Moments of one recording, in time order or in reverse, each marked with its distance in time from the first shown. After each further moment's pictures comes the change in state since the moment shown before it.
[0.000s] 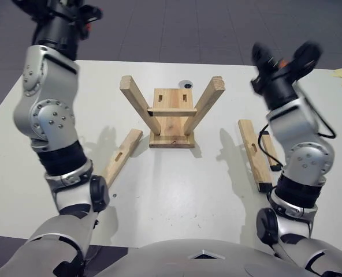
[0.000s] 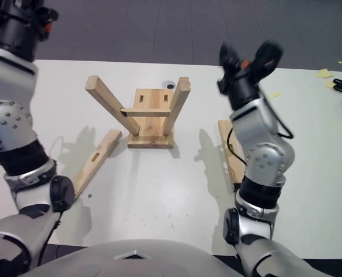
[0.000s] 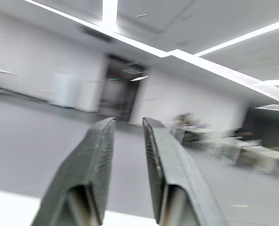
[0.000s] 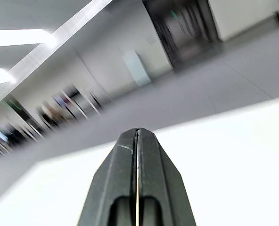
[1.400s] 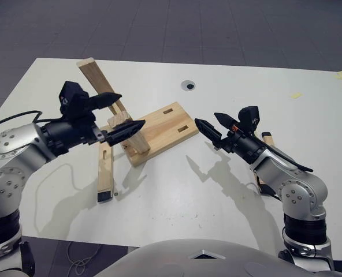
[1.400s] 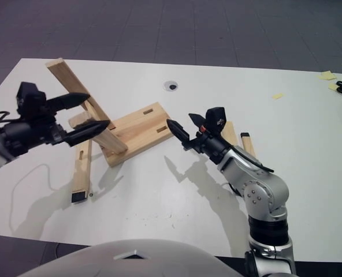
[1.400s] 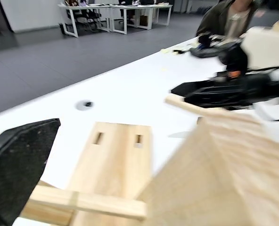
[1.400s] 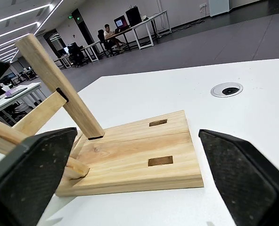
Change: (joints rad) left arm 0.474 0.460 -0.196 -0.340 -0.175 0.119 -0.710; right arm 0.221 -0.125 0.065 -0.207 0.023 0.072 0.420
